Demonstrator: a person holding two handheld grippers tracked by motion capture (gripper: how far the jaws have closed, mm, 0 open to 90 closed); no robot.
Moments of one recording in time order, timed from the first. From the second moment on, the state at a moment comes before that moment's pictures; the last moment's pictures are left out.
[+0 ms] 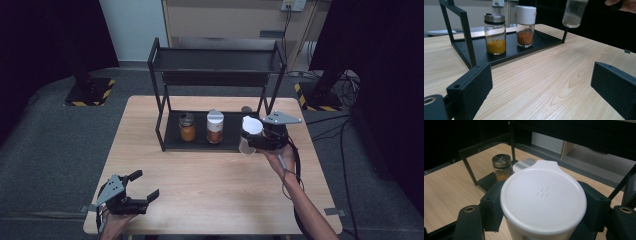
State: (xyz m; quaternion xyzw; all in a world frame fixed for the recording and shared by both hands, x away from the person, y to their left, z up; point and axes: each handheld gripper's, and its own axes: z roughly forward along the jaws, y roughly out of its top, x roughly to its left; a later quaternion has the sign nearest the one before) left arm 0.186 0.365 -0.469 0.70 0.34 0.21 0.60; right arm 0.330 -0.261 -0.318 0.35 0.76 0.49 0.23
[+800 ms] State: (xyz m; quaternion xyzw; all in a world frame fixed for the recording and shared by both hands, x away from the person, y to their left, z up) left arm 0.186 0.366 -0.469 0.70 0.34 0.21 0.60; right arm 0.382 -0.236 -0.325 0.39 0.74 0.49 0.25
